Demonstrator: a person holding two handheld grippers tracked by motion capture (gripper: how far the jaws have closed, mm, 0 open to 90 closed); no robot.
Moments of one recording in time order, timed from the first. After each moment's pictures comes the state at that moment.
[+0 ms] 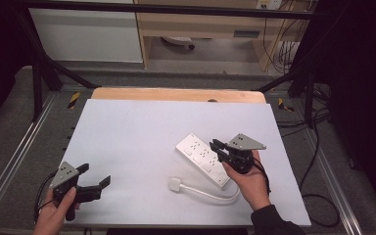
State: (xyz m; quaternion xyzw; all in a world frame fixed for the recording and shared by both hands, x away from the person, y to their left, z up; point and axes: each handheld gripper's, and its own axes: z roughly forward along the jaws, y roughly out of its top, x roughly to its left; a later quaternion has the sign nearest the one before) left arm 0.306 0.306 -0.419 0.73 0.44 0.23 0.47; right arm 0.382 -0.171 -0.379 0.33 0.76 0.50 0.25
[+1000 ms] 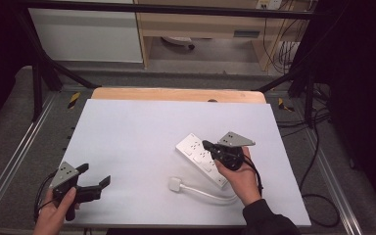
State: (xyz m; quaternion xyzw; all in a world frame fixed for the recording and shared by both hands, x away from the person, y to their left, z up) left arm 0.306 0.306 -0.418 0.73 0.44 0.24 0.47; right arm 0.395 -0.151 -0.388 0.33 0.77 0.50 0.22
